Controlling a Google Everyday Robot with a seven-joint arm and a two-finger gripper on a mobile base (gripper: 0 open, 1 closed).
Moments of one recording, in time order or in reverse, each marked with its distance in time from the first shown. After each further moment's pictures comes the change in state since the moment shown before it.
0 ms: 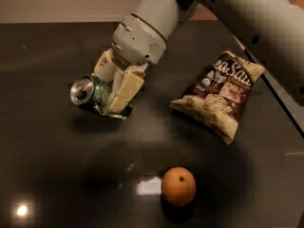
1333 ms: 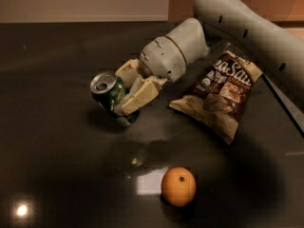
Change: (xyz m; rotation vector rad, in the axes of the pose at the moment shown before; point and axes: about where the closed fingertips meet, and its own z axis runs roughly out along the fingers) arm 0.033 0.000 -0.009 0.121 -0.330 0.111
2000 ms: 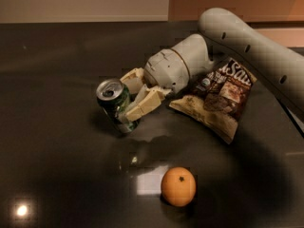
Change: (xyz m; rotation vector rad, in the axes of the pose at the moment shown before) arm 0.016 0.006 0.004 0.000 -0.099 -0.032
